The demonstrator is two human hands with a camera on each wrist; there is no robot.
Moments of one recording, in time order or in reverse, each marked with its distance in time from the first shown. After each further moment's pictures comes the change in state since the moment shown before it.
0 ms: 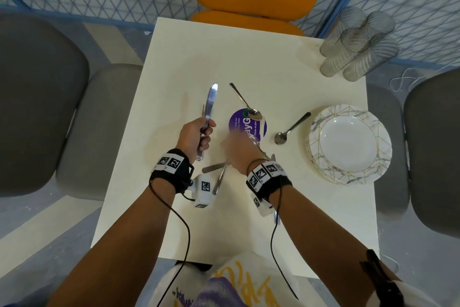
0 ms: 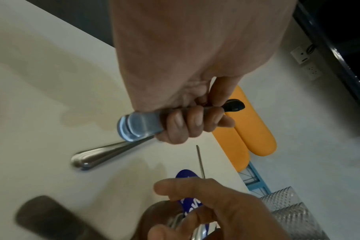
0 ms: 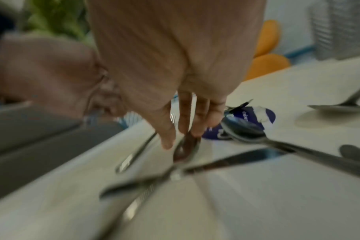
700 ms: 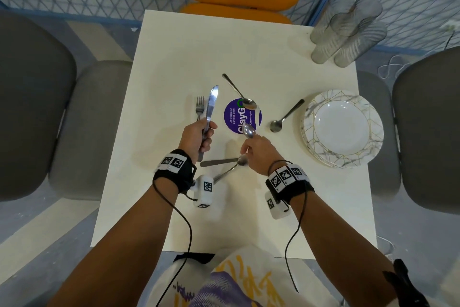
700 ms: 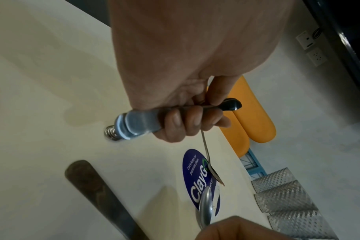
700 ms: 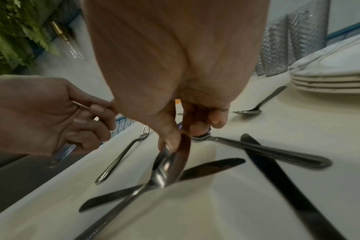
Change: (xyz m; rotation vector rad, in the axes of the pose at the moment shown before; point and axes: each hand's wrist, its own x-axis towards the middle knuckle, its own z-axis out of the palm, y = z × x) left_hand -0.008 -0.027 0.002 0.056 -0.018 -0.039; right_hand -0.054 0.032 -0.006 0.170 0.016 0.230
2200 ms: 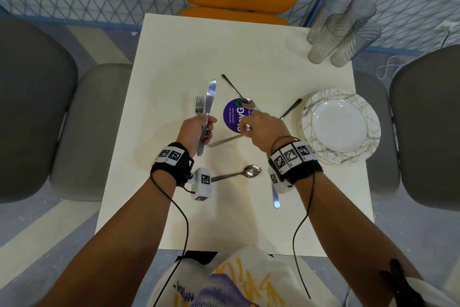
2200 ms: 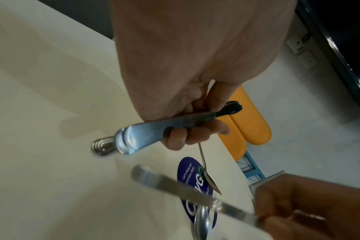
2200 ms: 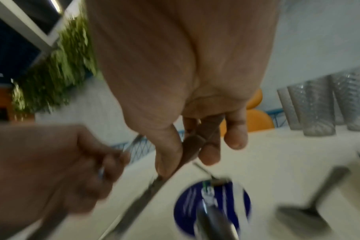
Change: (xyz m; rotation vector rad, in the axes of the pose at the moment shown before) left_hand 0.001 0.011 0.000 0.047 -0.016 0.045; right_hand 0.003 -0.036 -0.071 -0.298 0.017 -0.143
